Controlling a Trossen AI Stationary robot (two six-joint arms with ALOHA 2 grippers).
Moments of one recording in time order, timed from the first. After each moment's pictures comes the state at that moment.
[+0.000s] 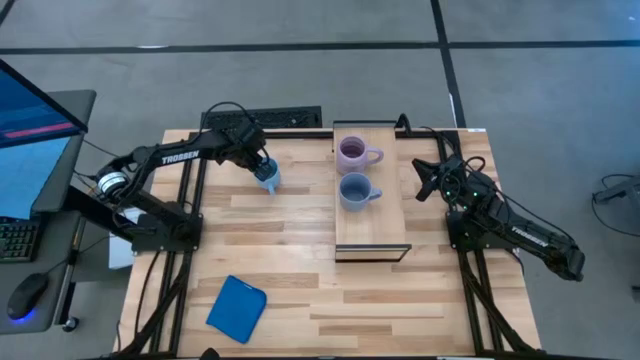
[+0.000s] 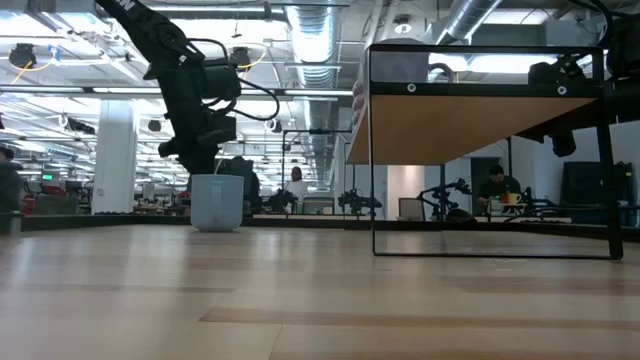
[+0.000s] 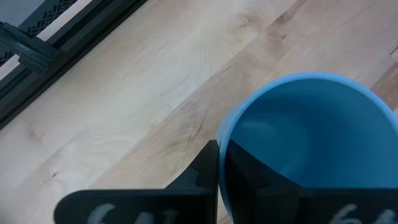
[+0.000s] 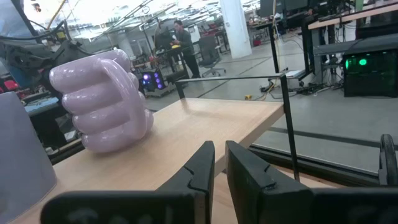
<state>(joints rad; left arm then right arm) 0.71 1.45 0.90 -0.58 -0.07 -0.12 -0.57 0.05 0.01 0.03 0.13 0.24</state>
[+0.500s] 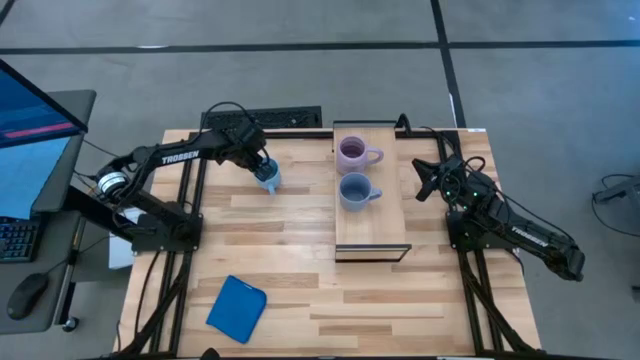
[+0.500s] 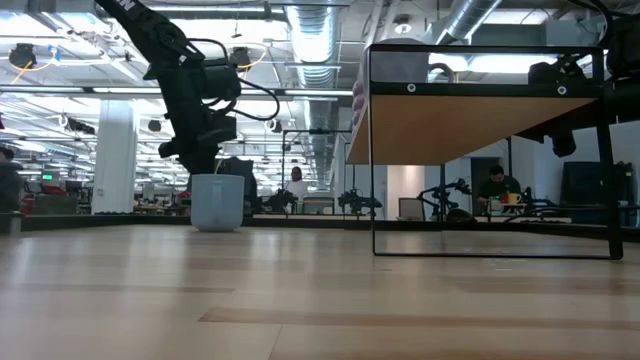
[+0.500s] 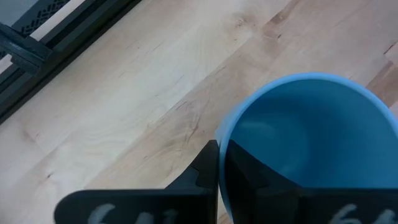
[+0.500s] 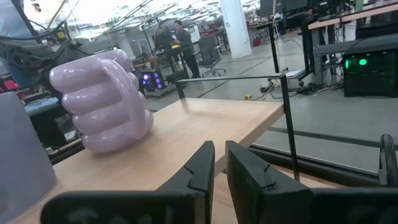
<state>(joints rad) 0.71 1.45 0.90 -0.58 -0.06 -0.12 -0.57 0.05 0.01 0.03 0.13 0.24</state>
